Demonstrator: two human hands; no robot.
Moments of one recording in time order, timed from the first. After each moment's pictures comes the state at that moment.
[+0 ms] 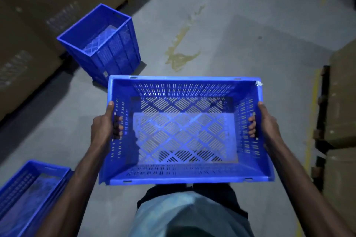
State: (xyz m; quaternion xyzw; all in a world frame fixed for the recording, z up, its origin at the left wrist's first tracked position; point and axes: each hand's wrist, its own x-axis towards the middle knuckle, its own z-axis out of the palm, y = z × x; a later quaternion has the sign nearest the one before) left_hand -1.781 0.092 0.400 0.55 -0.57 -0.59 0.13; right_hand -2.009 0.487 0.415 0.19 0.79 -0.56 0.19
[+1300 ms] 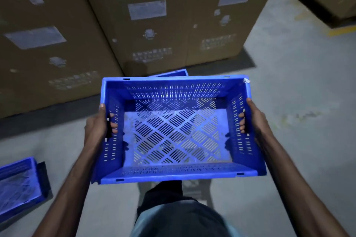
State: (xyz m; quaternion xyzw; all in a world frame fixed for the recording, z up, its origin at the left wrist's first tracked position) left_hand -2.203 -0.364 0.392 0.74 -0.38 -0.44 0.34; right_hand -2.664 -0.262 0.397 -0.14 0.78 -0.44 0.43
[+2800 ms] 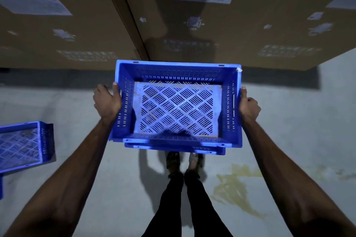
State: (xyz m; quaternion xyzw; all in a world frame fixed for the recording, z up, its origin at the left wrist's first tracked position) left_hand -2.206 -0.694 0.223 0.88 -0.37 -0.18 0.23; right_hand -2.657 -0.718 0.211 -0.27 0.87 -0.19 0.35
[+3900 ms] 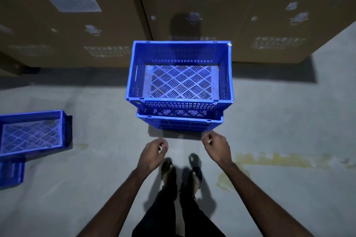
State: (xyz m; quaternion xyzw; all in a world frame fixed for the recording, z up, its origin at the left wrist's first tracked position) left_hand -2.327 -0.340 0.244 0.69 -0.58 -0.40 0.15; right_hand -2.599 -0.381 0.230 -0.59 0.71 -0.11 0.37
